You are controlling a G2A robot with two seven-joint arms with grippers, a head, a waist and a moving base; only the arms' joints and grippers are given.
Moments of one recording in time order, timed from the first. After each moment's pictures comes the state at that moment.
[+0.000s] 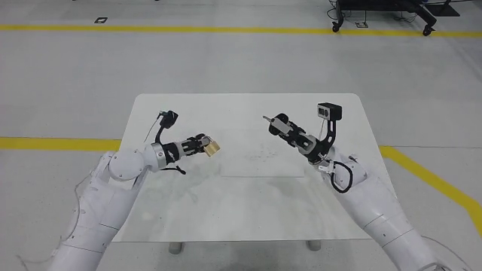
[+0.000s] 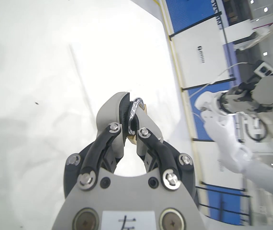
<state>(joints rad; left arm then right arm) 1.11 -1.10 -1.20 -1.34 -0.01 -0.11 -0.91 -1.15 -1.12 1.01 -1.30 0.34 -0.98 0.48</state>
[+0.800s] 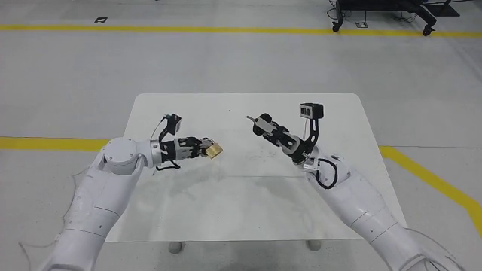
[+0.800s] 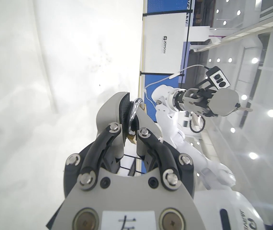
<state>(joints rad) 1.01 -1.12 -1.17 -1.15 -0.33 0.01 -1.16 -1.09 -1.18 0.89 -1.27 0.40 -0.95 0.46</state>
